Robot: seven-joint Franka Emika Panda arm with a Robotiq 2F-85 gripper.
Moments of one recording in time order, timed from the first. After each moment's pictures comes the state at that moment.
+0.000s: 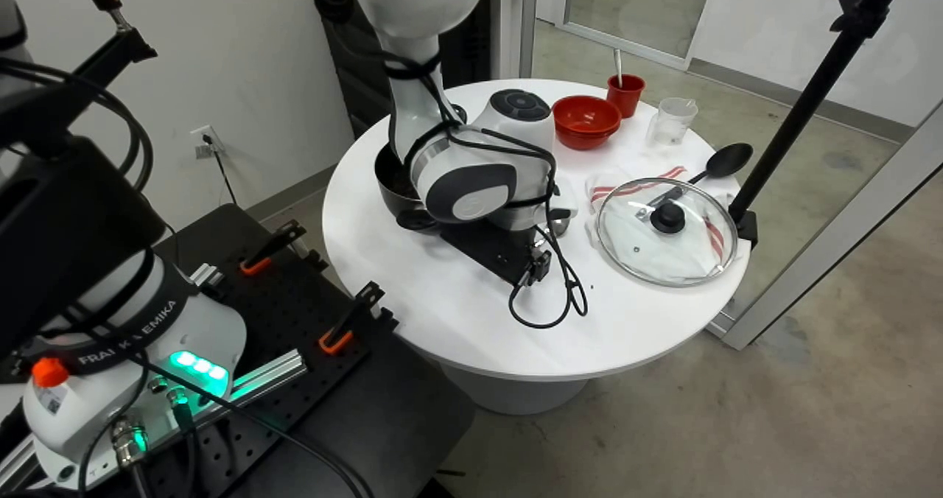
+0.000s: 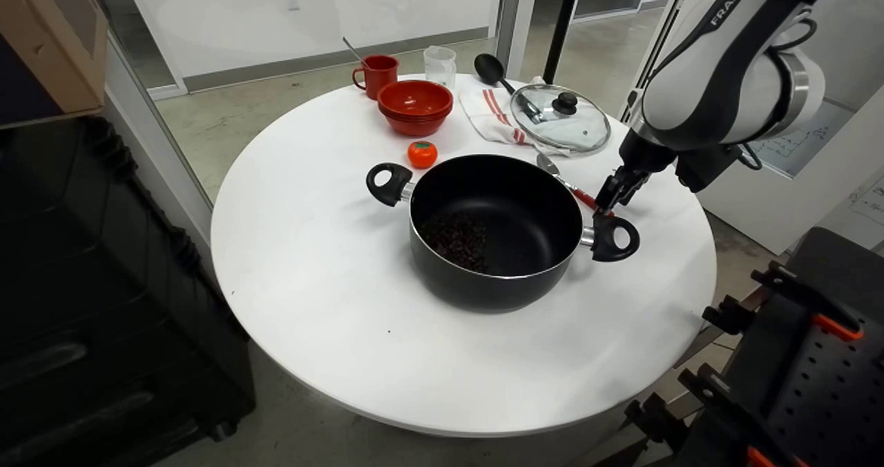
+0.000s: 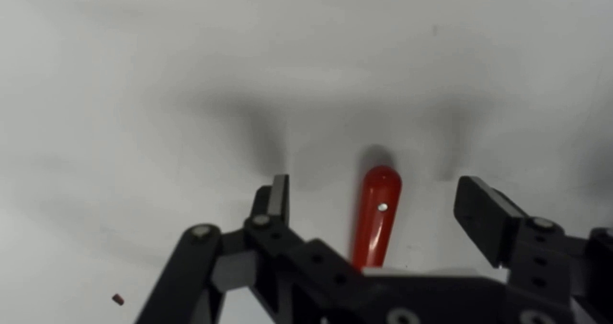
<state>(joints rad) -0.55 0.70 0.07 -2.36 -0.05 3.10 -0.43</state>
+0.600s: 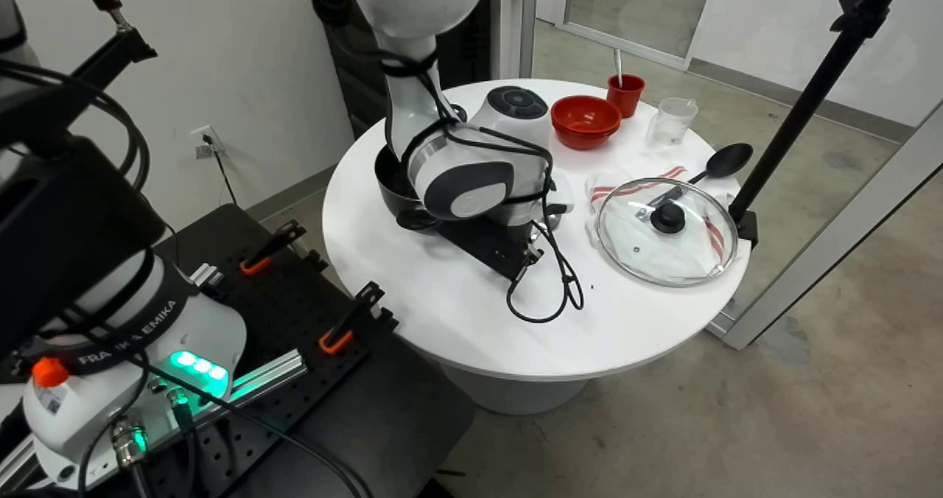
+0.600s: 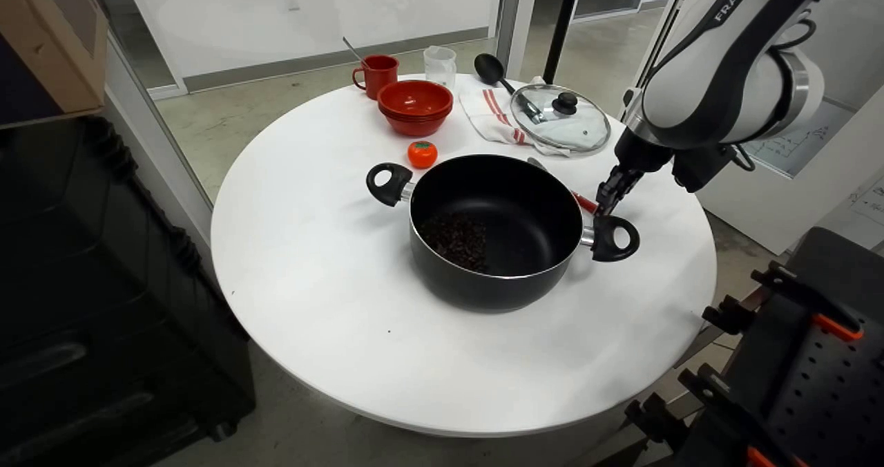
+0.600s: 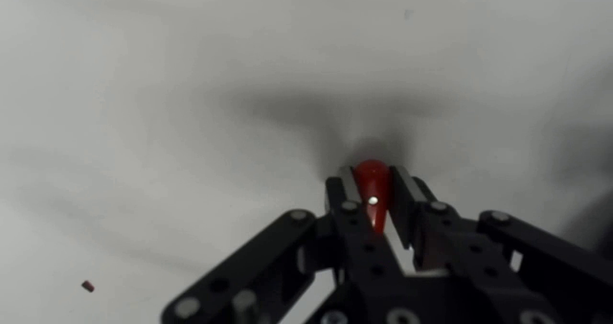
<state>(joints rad) -0.59 0.70 0.12 -2.37 -0.08 3.10 -0.43</state>
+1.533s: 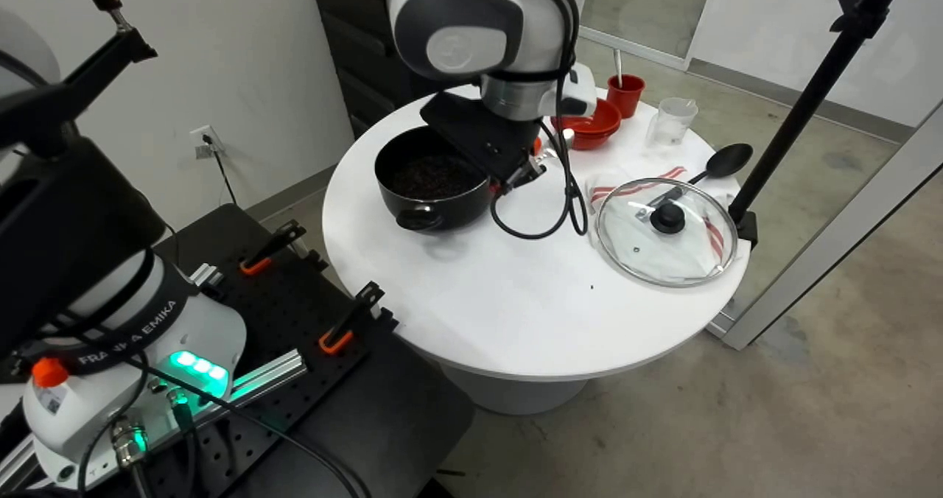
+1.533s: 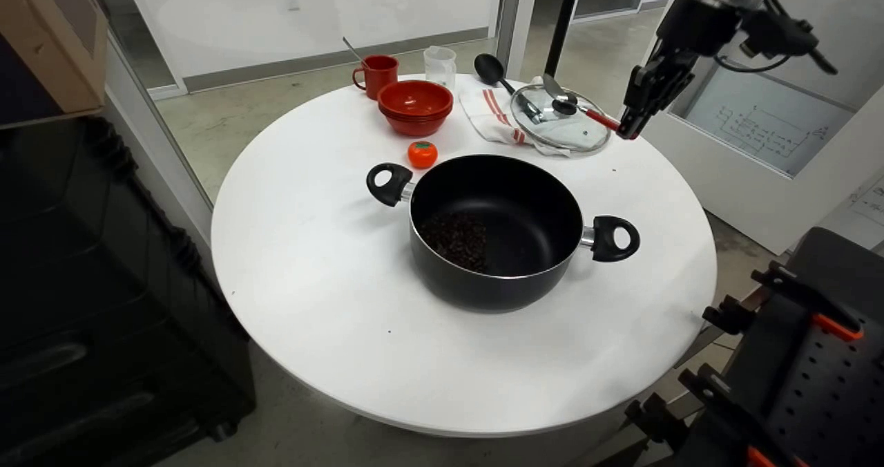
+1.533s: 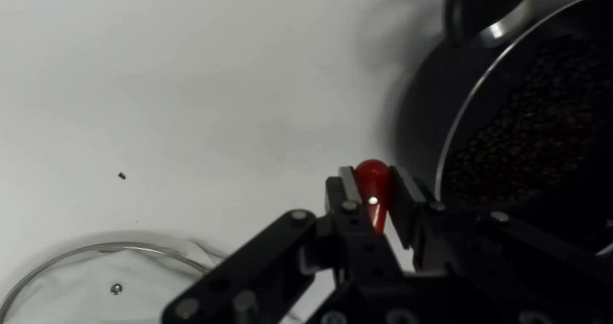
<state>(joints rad) -0.76 0.20 0.34 -2.48 0.27 2.64 -0.54</state>
